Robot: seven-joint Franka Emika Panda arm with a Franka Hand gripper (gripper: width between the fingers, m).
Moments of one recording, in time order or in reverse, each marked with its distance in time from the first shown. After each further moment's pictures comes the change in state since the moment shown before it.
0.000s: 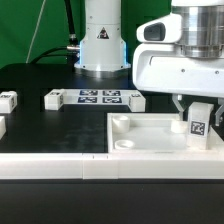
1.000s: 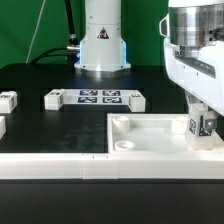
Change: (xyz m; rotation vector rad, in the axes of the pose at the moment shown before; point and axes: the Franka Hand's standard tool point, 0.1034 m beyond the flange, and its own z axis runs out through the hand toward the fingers) arm 0.002 -0.004 0.000 0.034 -0.020 0.967
